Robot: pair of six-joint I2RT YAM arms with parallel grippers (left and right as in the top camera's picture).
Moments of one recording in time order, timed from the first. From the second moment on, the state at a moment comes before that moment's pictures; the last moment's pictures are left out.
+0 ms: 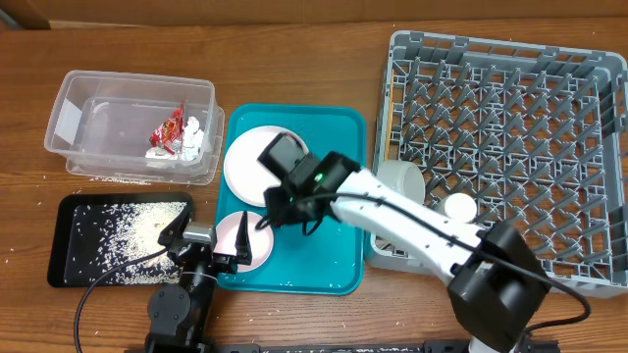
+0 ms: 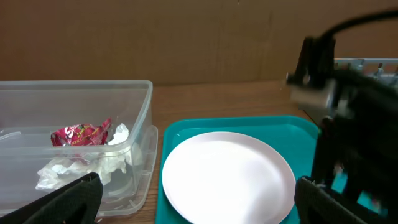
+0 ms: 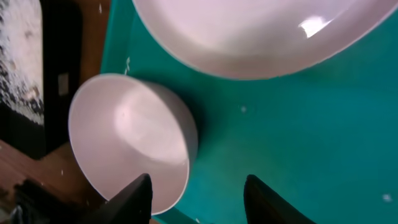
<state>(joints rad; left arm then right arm) -0.13 0.02 0.01 -0.08 0.03 -0.03 0.89 1.91 1.48 -0.79 -0.20 0.66</state>
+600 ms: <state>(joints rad) -0.13 0.02 0.01 -0.08 0.03 -0.03 0.93 1.99 1.39 -0.84 -0.15 0.74</state>
